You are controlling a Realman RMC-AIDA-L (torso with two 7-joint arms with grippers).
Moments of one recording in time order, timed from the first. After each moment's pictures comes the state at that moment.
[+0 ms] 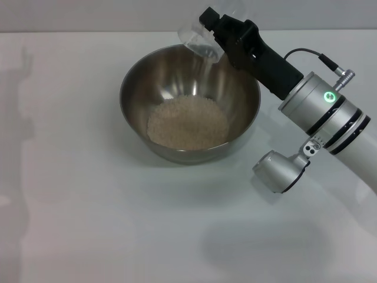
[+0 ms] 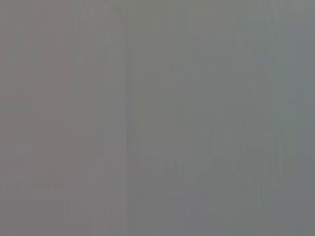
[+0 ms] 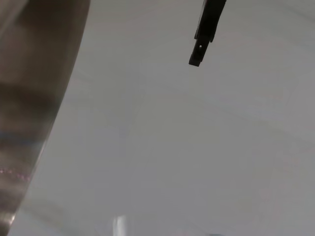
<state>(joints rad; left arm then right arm) -0.43 -2.07 -1.59 -0.49 2.58 0.97 0.16 0.67 2.08 0.51 0.26 -2.39 -1.30 -1.63</state>
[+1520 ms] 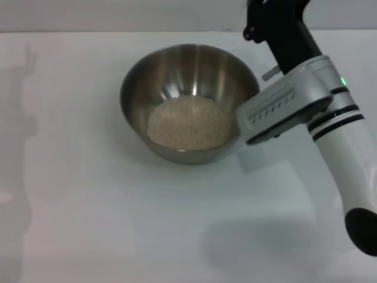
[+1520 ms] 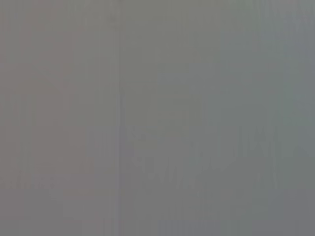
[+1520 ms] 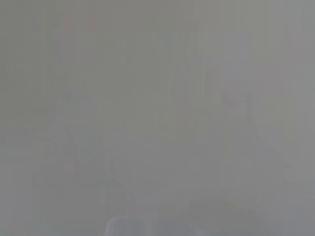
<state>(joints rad) -0.45 -2.06 -1.59 -0.50 2.58 0.98 0.16 0.56 2.09 0.62 0.65 -1.97 -1.10 -1.17</state>
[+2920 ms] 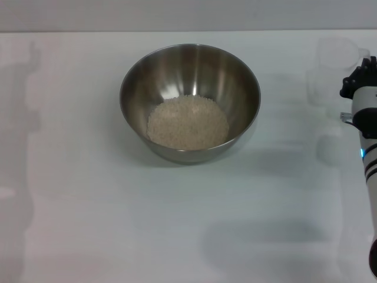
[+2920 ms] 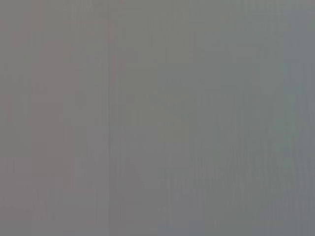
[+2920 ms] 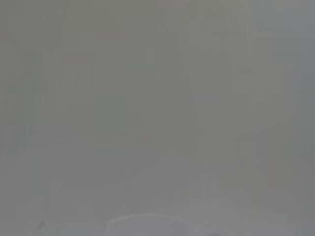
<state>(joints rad) -0.46 -2.06 -1.59 -0.50 2.58 0.93 0.17 0.33 2.09 0.70 0.76 -1.49 -1.05 -0.81</state>
